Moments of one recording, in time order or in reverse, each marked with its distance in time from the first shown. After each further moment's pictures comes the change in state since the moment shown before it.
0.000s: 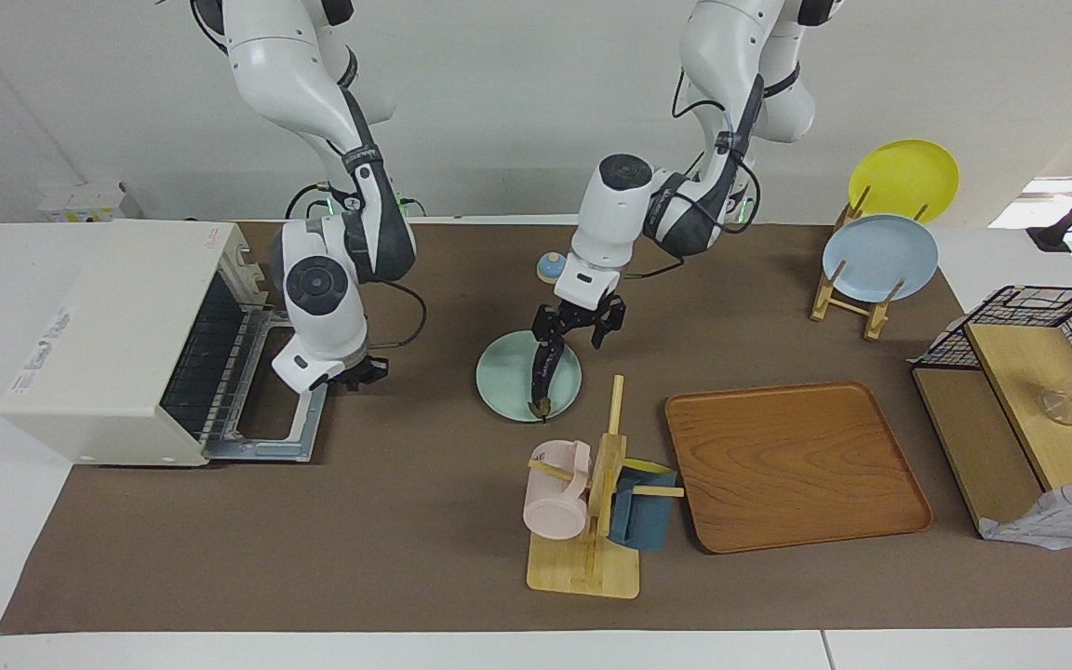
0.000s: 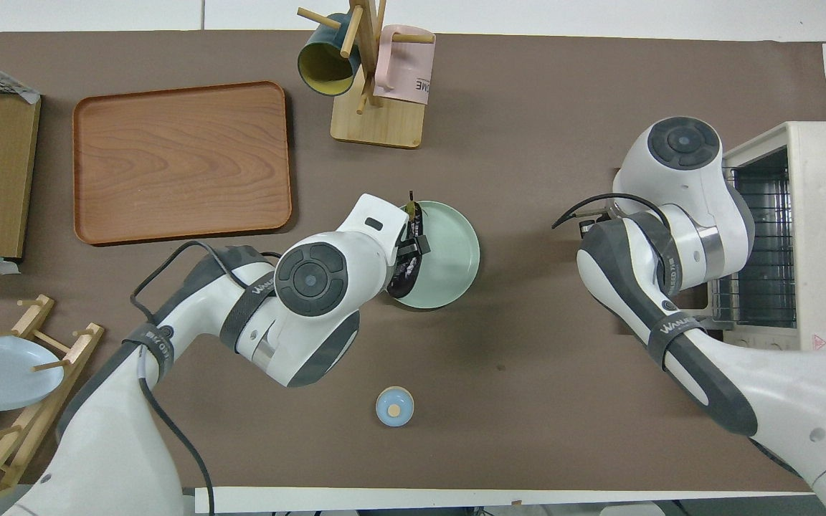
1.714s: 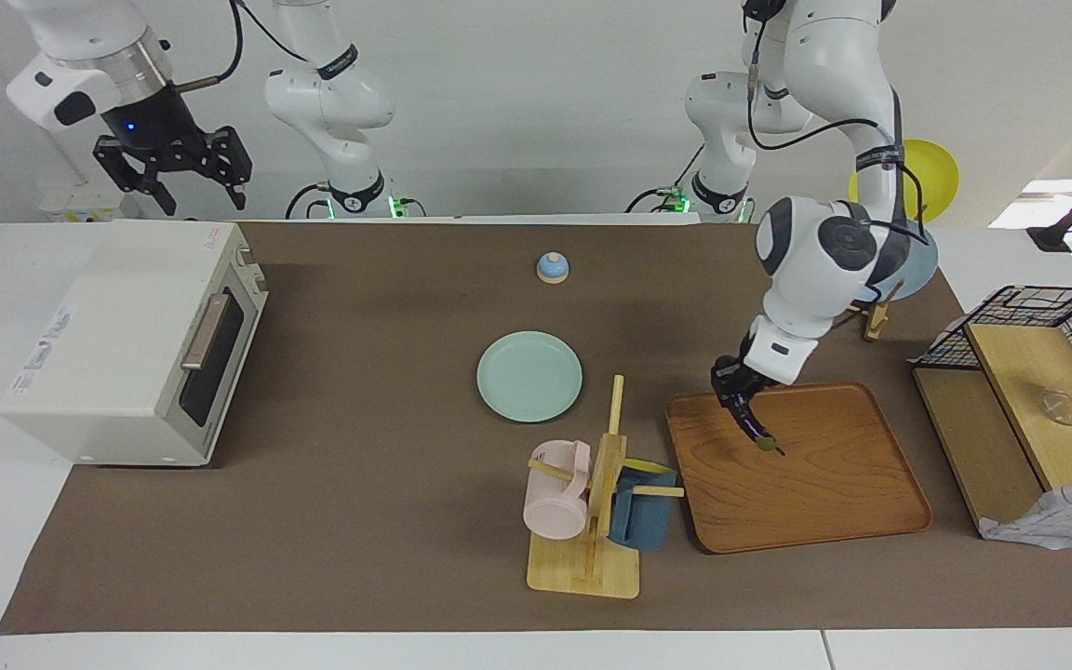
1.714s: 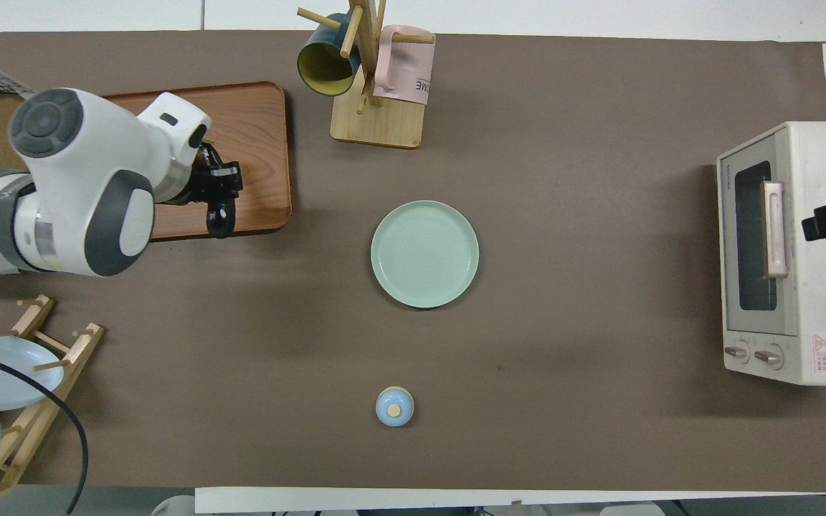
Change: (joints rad) left arm 0.498 -0.022 0.041 0.108 -0.082 -0.323 0.754; right arm -0.183 -0.338 -0.028 0.570 0.199 -0.768 -0.311
